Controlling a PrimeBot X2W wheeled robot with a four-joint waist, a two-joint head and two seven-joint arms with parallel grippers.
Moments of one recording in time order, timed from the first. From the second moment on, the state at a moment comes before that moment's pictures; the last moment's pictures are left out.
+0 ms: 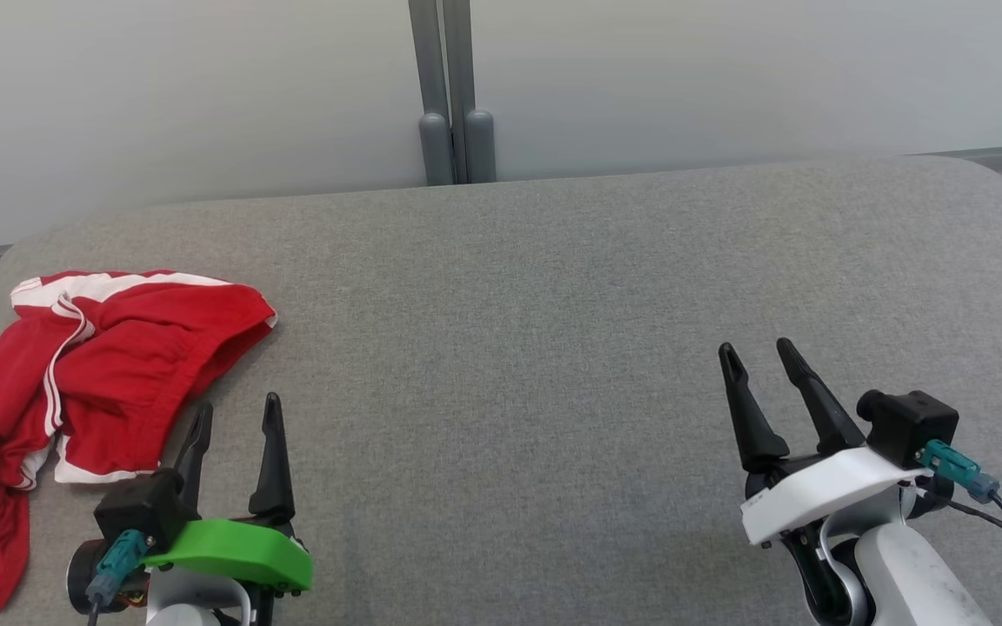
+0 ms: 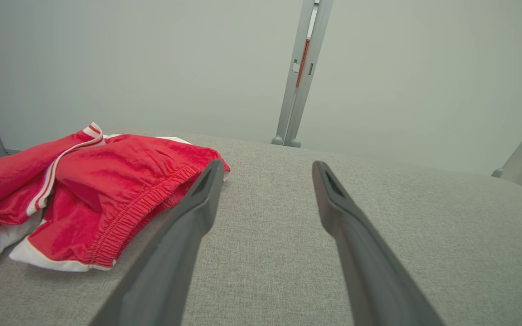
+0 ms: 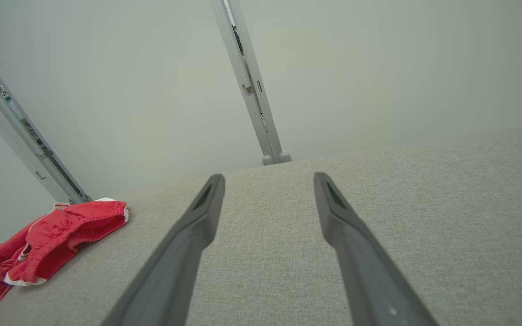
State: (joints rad) left arm -0.08 0.05 -0.04 0.27 -0.29 -0.08 -0.21; right arm -0.16 -0.12 0.19 0.23 0.44 0.13 -0.21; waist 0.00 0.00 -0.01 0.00
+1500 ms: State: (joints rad) left arm -0.09 0.05 -0.07 0.26 -0.21 -0.06 -0.26; right arm -0.17 -0.13 0.21 0.23 0.32 0.13 -0.26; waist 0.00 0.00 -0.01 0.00
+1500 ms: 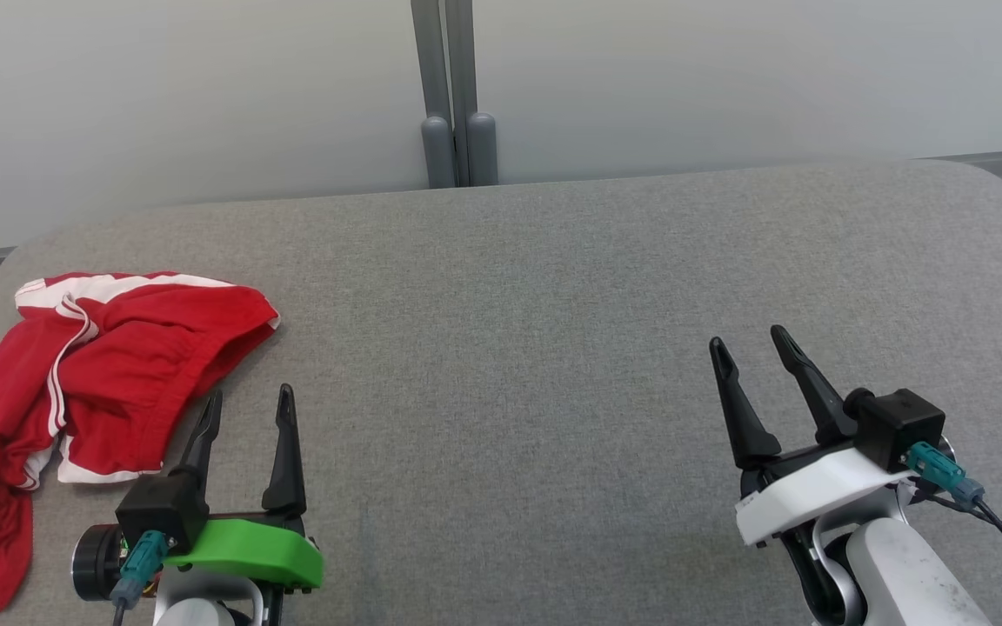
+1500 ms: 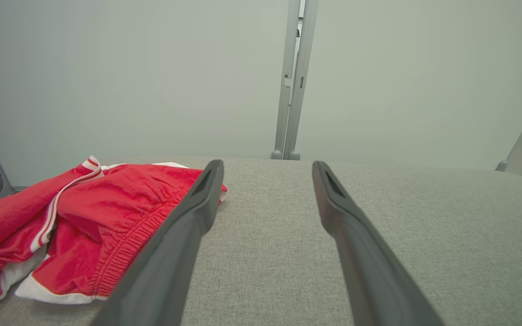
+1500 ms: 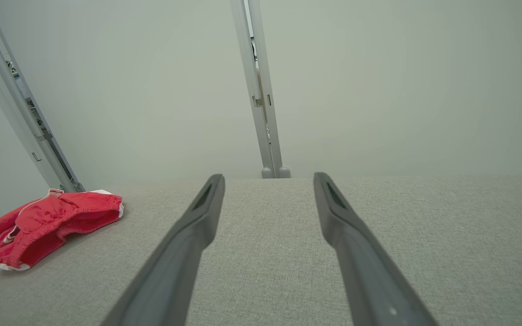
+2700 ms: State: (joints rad) left arm -0.10 0.05 0.01 0.30 -0.24 -0.05 -0.26; right arm -0.17 -0.14 0.29 0.23 0.37 0.13 -0.26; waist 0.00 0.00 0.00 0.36
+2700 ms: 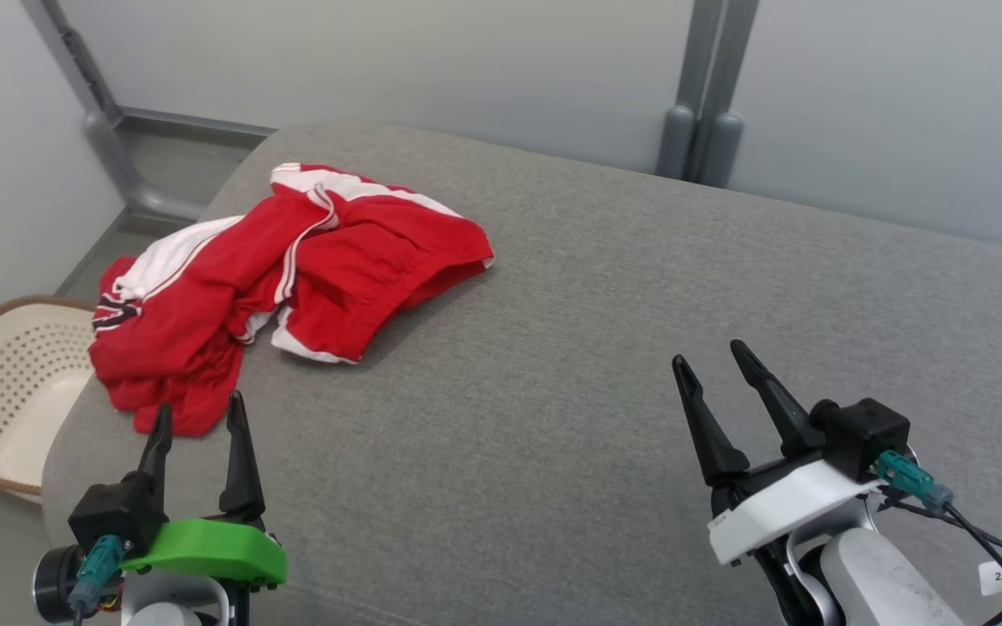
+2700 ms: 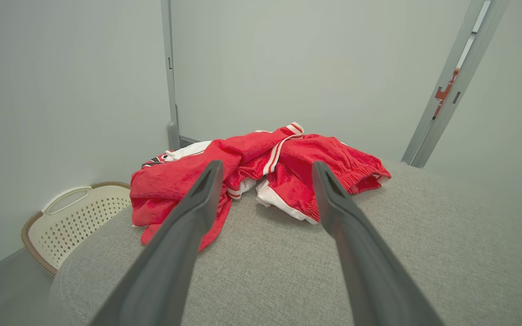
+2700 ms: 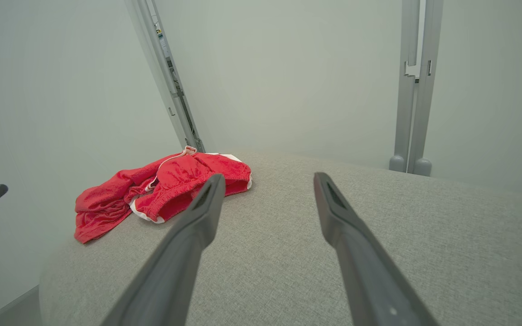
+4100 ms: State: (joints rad) left arm -0.73 0.31 -0.03 0.52 -0.52 -0.12 0.54; right arm -0.34 -0.19 0.40 0.15 0.41 0.13 -0.26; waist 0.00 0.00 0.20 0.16
